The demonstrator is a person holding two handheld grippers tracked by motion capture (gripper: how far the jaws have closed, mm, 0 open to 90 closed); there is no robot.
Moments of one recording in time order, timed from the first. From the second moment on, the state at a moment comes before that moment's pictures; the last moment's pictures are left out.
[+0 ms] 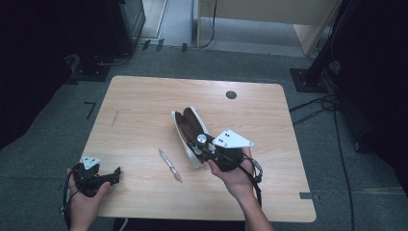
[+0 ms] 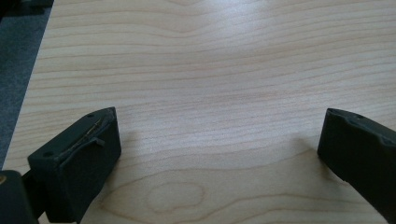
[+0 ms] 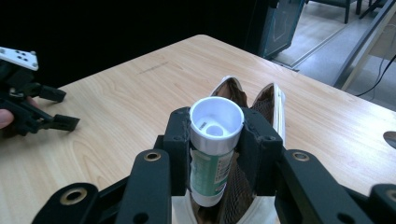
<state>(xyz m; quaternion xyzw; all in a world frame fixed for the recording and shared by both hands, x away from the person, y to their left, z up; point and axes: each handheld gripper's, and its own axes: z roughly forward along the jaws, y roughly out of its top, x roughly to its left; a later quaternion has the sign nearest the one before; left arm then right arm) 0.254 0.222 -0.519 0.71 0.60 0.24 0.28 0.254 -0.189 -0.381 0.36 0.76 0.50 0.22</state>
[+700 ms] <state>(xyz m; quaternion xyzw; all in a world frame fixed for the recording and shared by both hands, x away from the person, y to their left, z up) 0.254 0.222 -0.519 0.71 0.60 0.24 0.28 0.282 -0.172 -0.414 0.37 0.79 0.45 0.21</state>
